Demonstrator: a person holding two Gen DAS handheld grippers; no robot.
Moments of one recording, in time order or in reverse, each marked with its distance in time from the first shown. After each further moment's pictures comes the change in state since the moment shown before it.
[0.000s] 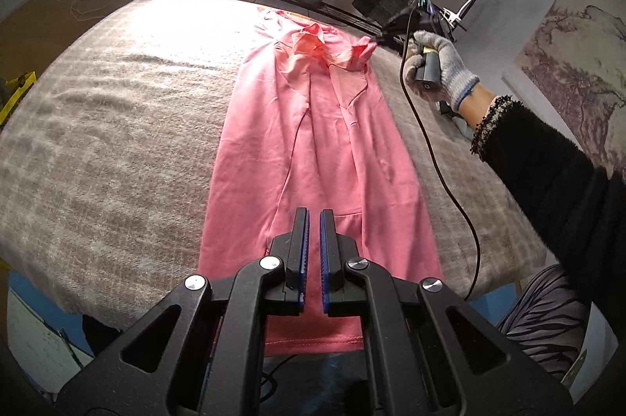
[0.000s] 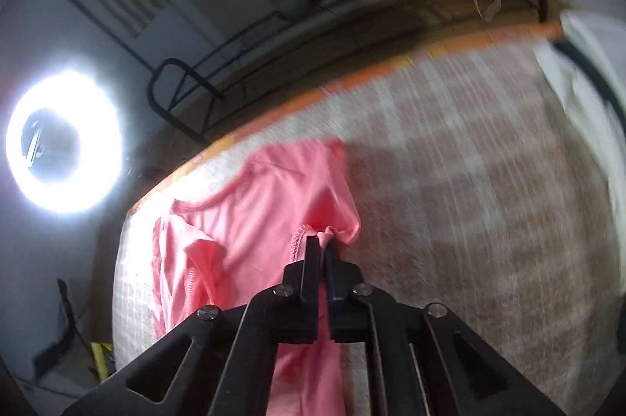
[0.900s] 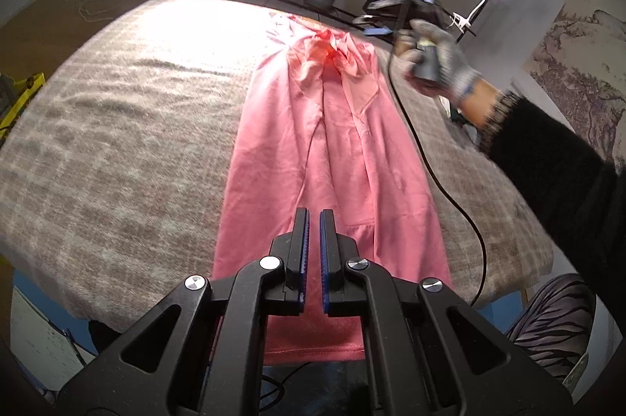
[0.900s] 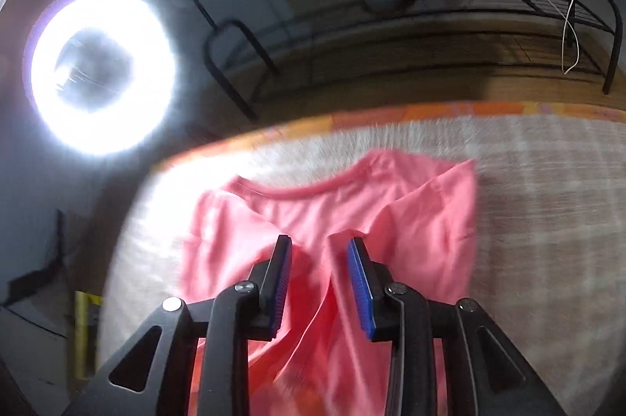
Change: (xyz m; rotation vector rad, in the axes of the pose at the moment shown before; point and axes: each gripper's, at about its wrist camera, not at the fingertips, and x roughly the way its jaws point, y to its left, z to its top) left arm -0.003 0.006 0.007 -0.010 -0.023 0.041; right arm 0.021 0.071 -0.004 -0.219 0.019 0.092
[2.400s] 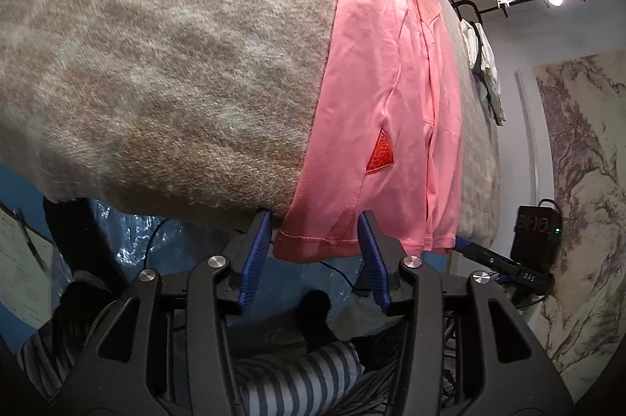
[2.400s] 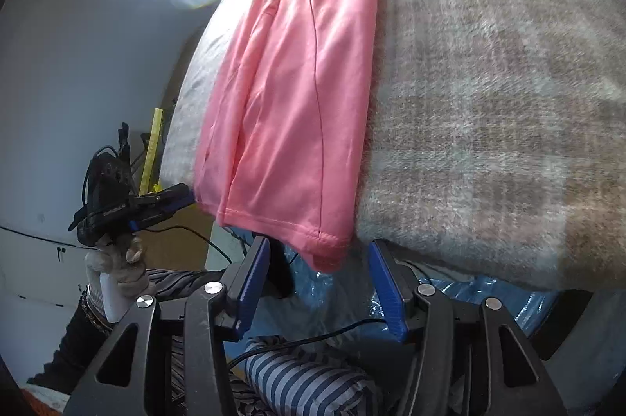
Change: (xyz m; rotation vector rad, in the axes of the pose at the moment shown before) left arm 0.034 0.104 -0.052 -0.335 0.451 -0.188; right arm -0.212 -0.018 -0.407 0.102 0.386 0.225
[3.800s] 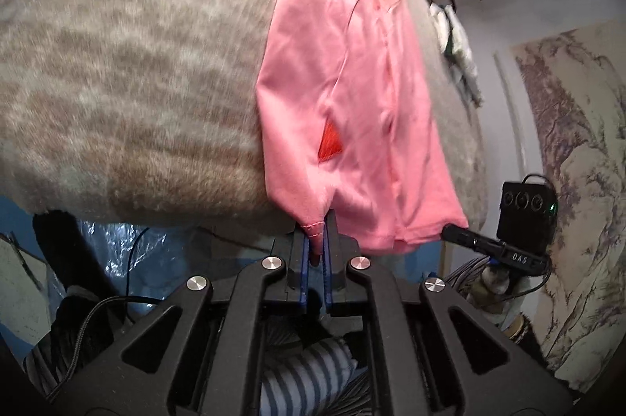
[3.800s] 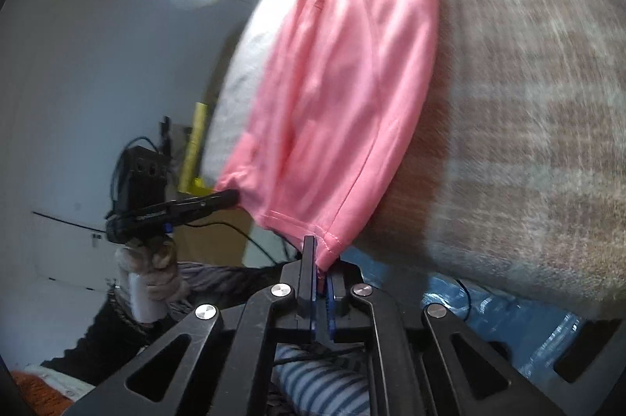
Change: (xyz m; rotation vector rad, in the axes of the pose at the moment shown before) left arm -0.006 -0.035 -0.004 0.086 -0.019 -0.059; right arm 0.019 0.026 0.004 -0.049 -0.012 0.181
